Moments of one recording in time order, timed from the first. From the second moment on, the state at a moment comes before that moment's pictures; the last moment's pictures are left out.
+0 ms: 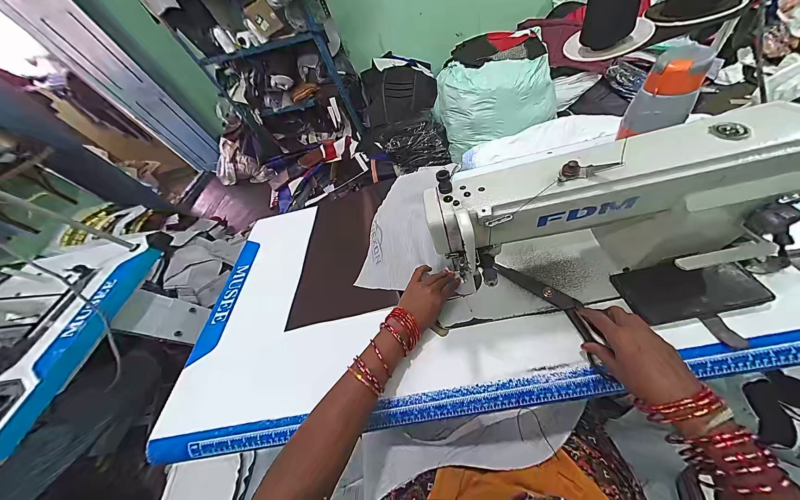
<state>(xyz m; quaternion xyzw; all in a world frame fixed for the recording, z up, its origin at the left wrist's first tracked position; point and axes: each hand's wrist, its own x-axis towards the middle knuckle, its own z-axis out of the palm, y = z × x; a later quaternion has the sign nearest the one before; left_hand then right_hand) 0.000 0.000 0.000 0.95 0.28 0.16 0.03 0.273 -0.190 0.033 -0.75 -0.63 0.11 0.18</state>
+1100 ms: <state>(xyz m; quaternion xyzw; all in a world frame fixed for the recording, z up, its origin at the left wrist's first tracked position) 0.020 0.067 0.016 0.81 0.57 0.10 0.12 0.316 -0.125 0.047 -0.62 -0.53 0.53 0.23</state>
